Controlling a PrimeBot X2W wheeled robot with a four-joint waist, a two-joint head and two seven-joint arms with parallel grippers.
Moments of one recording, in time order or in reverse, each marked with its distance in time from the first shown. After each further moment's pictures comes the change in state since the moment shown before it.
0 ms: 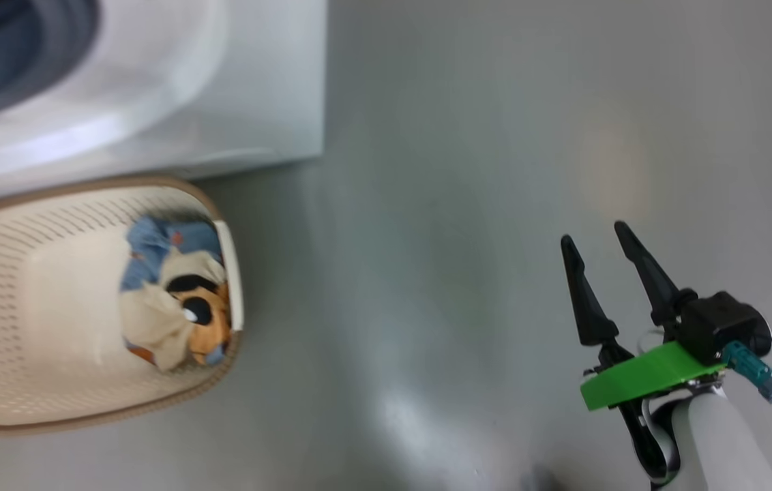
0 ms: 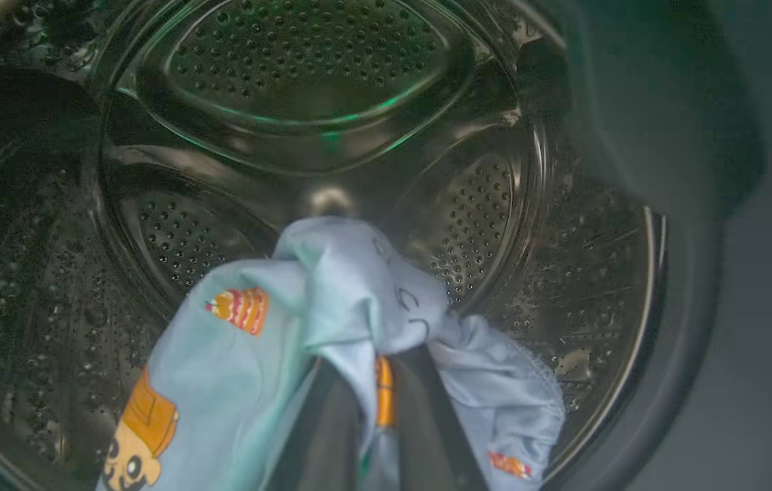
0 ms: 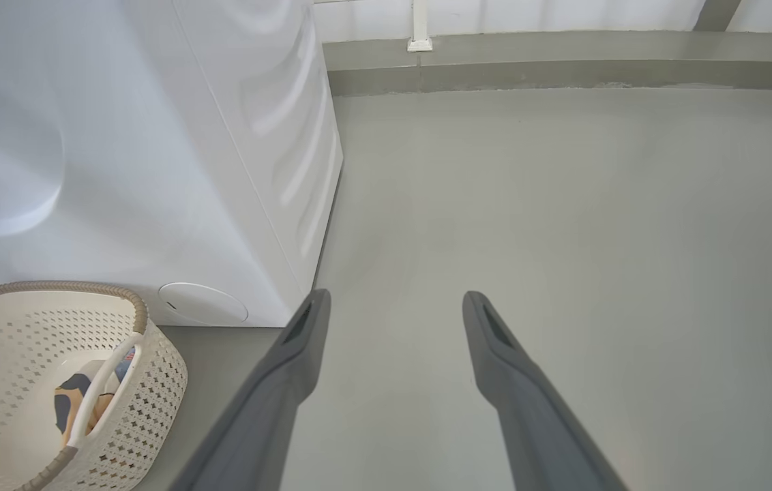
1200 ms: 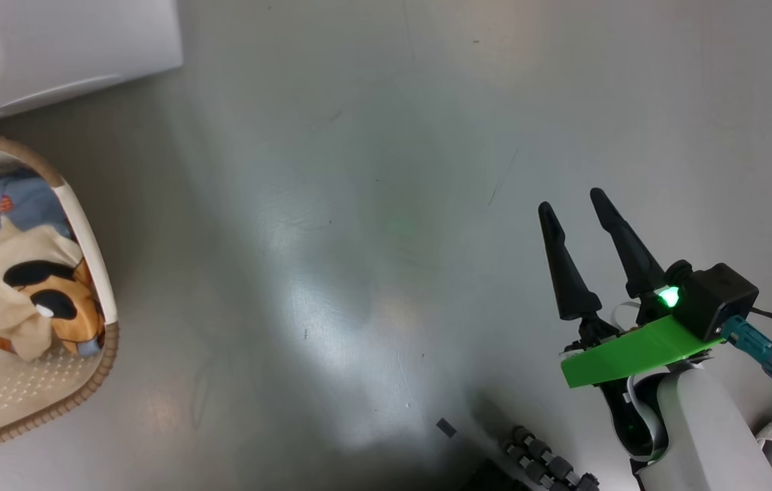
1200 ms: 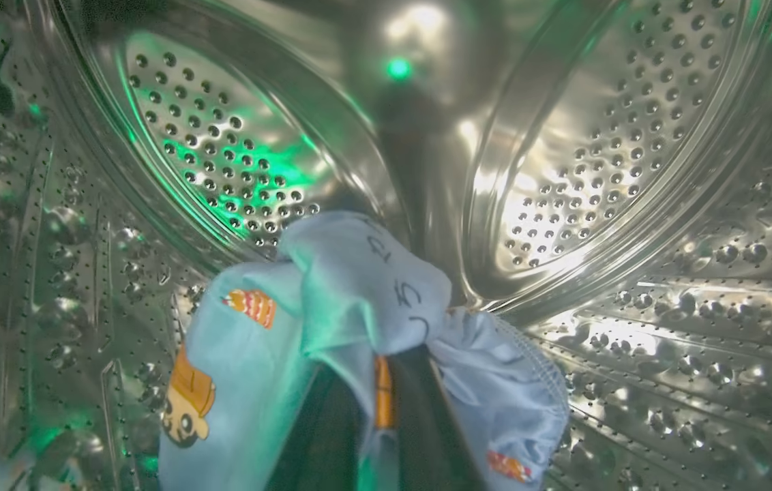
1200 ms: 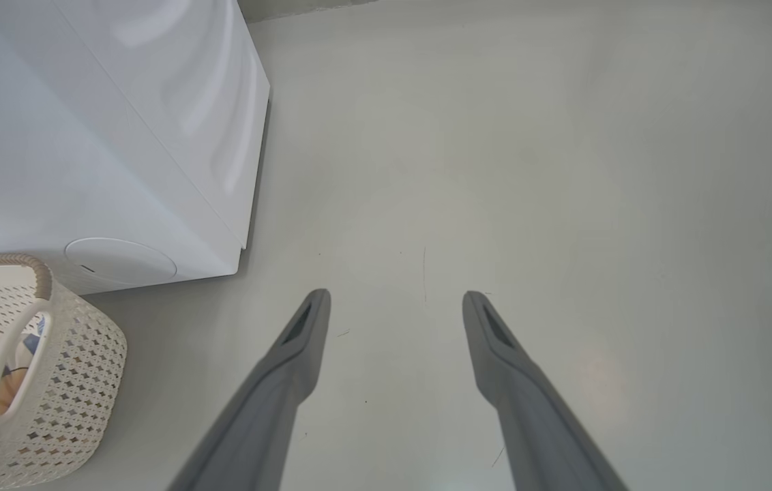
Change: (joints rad) left arm -0.617 0.288 -0.335 0.507 -0.090 0.000 -0.001; right arm -0.065 0.002 0.073 -0.017 0.148 0.000 0.000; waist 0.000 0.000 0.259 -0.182
